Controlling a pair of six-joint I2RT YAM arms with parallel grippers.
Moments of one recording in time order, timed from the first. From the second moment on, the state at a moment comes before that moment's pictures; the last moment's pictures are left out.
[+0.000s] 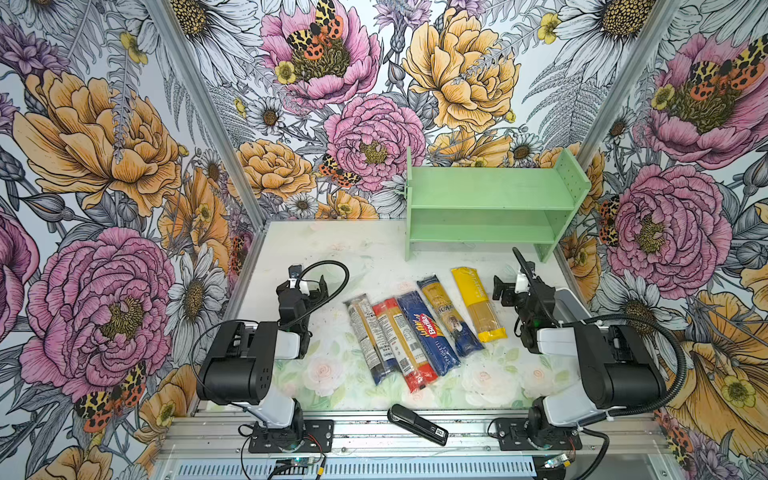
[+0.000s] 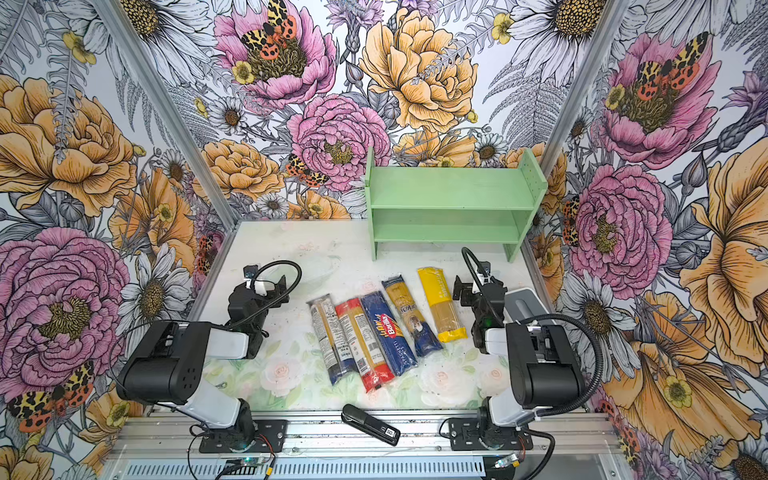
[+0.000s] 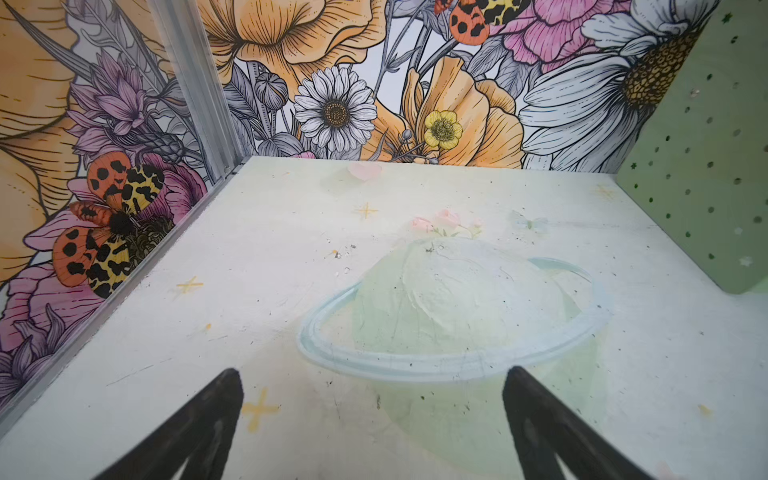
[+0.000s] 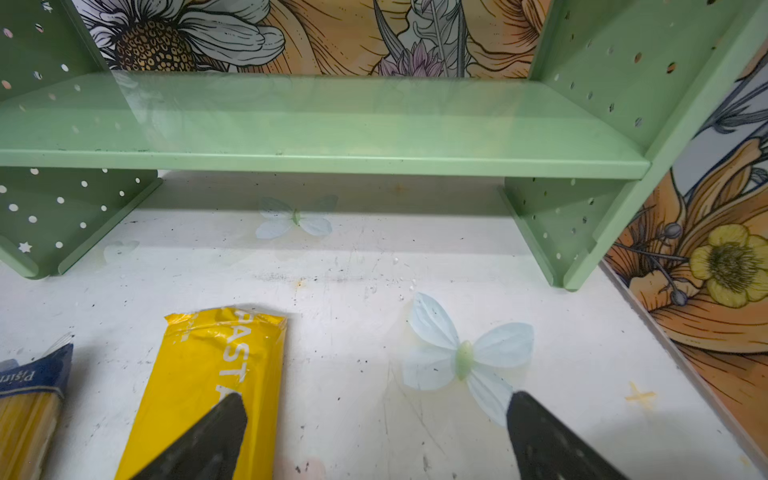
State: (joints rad) left arm -0.02 1.57 0.36 0.99 -0.11 -0.03; right arm -0.04 1.53 0.40 0.83 -0.03 -0.02
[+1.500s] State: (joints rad) left arm 0.01 1.57 0.36 0.99 -0.05 -0.03; right arm -0.04 1.53 0.40 0.83 -0.03 -0.02
